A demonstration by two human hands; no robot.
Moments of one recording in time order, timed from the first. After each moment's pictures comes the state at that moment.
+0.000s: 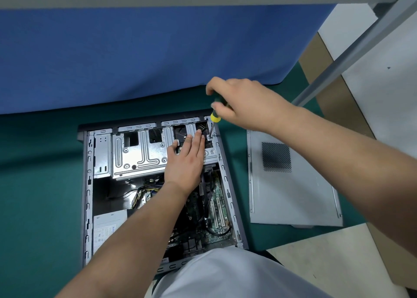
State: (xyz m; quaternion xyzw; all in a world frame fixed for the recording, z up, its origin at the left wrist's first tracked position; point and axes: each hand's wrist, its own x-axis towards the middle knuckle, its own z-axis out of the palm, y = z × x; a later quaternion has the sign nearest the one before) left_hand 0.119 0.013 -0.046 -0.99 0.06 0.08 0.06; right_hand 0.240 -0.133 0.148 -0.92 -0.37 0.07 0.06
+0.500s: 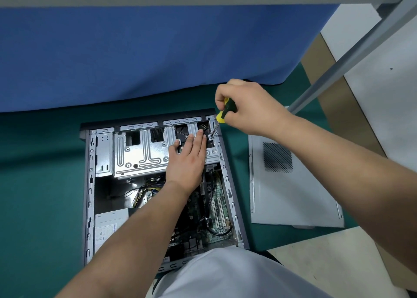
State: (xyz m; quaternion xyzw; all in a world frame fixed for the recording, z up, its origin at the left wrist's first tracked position) left_hand 0.120 0.013 -0.047 -0.99 0.07 0.08 0.06; right_hand 0.233 -0.138 0.141 -0.93 -0.31 0.10 0.19
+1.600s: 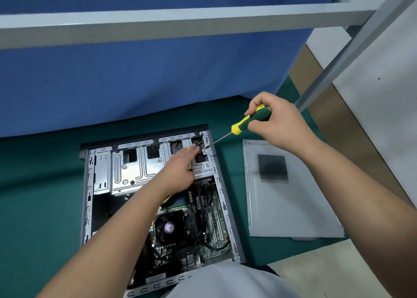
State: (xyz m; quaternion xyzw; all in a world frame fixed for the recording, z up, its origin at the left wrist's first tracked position) left_hand 0.143 0.036 0.011 -0.91 0.00 0.21 -0.36; right_hand 0.217 -0.209 0.153 -0.91 -0.10 0.06 0.38
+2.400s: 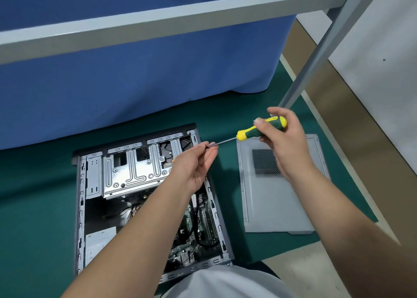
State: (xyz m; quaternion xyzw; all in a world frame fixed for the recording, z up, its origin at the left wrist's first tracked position) left_hand 0.163 -0.058 0.043 -0.32 -0.40 0.12 -0.85; right_hand 0.187 -0.265 0.097 -0.70 0.11 0.01 0.70
